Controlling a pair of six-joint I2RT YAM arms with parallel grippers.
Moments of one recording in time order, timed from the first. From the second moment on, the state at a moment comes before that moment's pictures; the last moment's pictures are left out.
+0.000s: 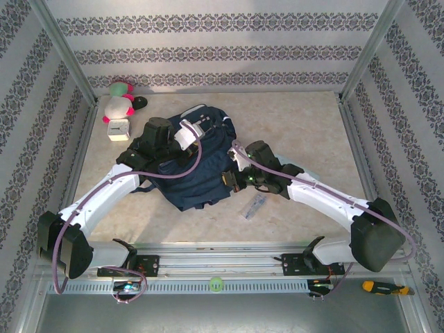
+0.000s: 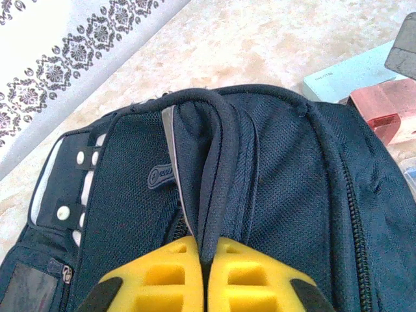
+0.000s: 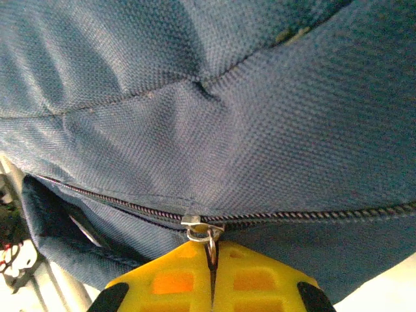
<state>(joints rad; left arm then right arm) -0.42 1.30 1.06 -0.31 0.27 0.41 0.67 1.34 0.88 -0.28 -0.38 0.31</state>
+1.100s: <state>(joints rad) -0.59 1.22 0.78 -0.40 0.37 0.43 0.59 1.42 0.95 -0.49 -0.50 0.30</state>
